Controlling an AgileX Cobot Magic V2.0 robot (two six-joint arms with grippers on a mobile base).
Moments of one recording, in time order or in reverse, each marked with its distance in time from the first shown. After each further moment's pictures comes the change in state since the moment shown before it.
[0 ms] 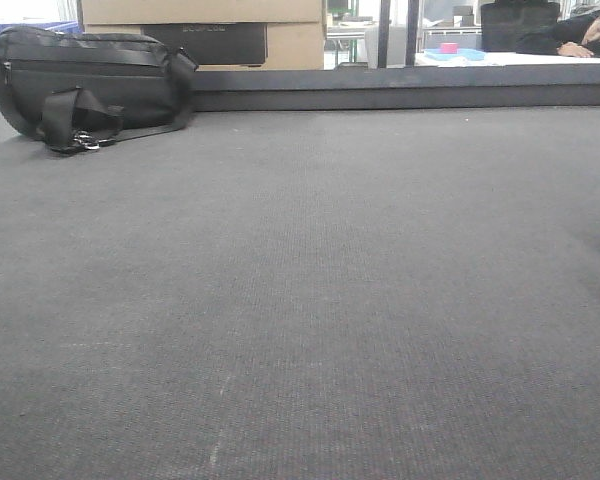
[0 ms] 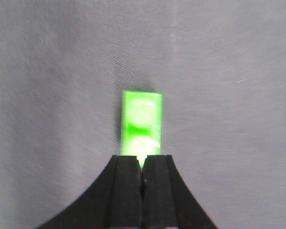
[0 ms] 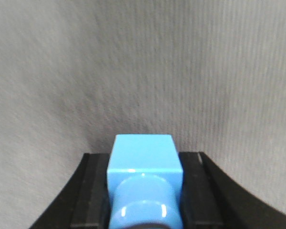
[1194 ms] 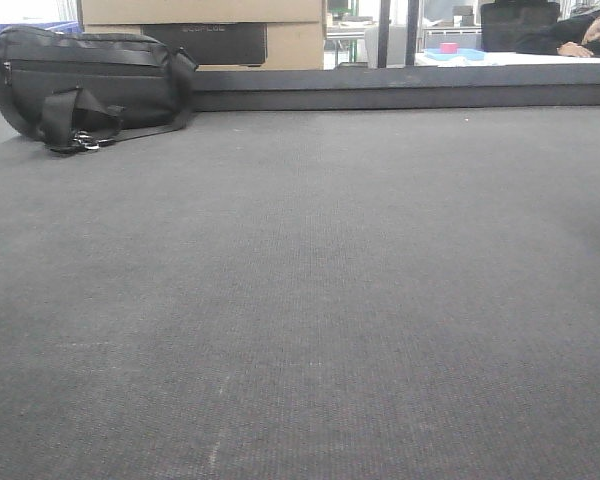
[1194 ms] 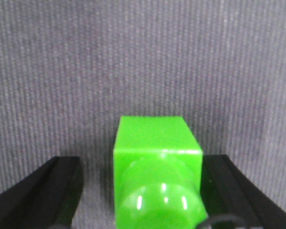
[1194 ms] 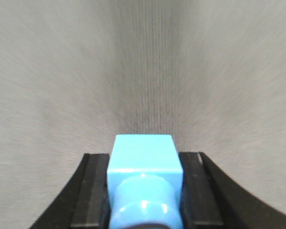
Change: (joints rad) left arm 0.000 0.244 0.167 -0.017 -0.284 0.031; right arm 0.000 -0.167 -0.072 0.019 0.041 0.000
